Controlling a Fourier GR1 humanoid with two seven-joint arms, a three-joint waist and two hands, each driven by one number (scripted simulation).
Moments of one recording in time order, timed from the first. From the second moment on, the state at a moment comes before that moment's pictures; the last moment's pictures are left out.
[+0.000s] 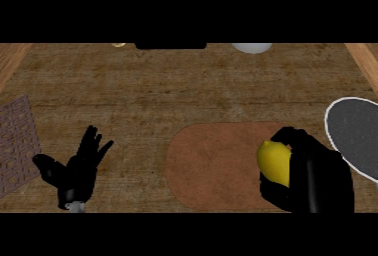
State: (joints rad) left arm 0.07 0.12 -0.06 -1.46 0.26 0.24 0.09; right arm -0.12 -0.28 0.53 -2.09 1.28 0.09 0.96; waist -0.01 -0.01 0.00
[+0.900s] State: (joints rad) left arm 0.05 0.11 -0.04 -1.46 0.24 0.23 0.12; right arm -0.19 -0.38 -0.04 -1.86 1.01 -0.05 0.66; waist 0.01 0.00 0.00
